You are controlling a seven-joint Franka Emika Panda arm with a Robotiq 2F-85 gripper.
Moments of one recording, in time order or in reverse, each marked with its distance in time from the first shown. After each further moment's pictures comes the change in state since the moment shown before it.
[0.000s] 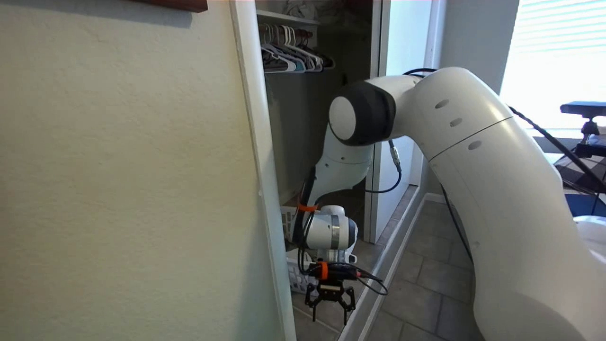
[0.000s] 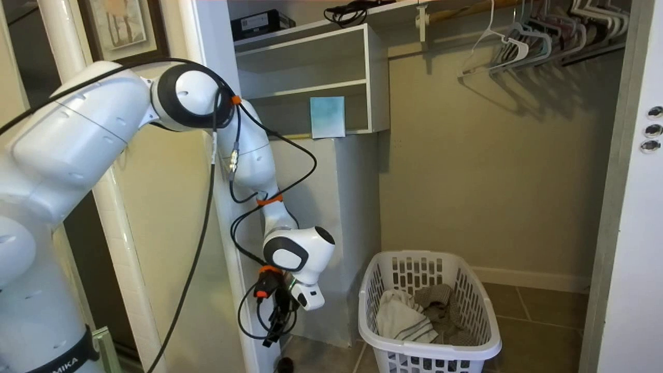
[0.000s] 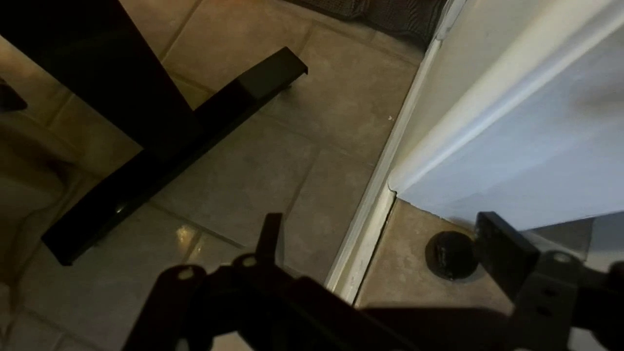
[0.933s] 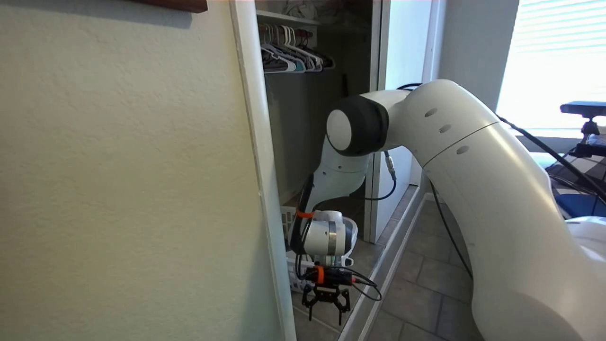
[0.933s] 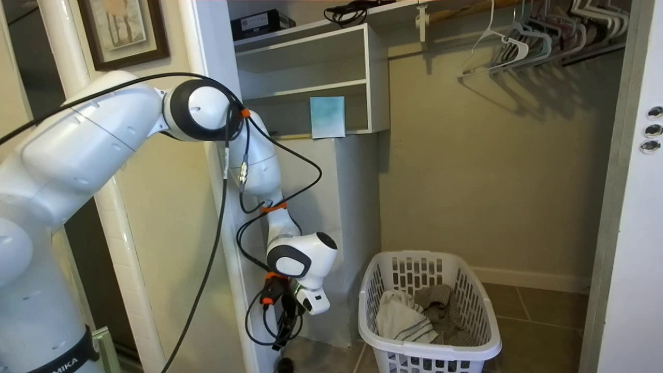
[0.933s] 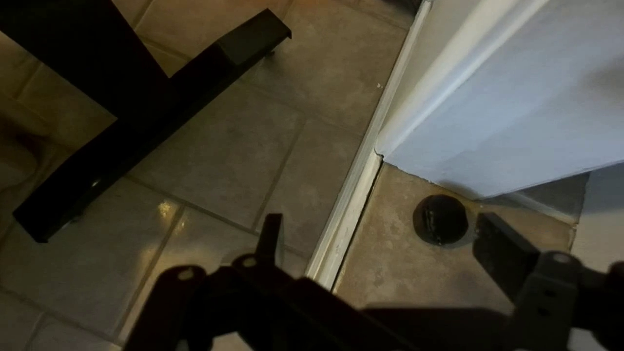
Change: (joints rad) arm -0.023 0.080 0.033 0.068 0.007 0.089 0.008
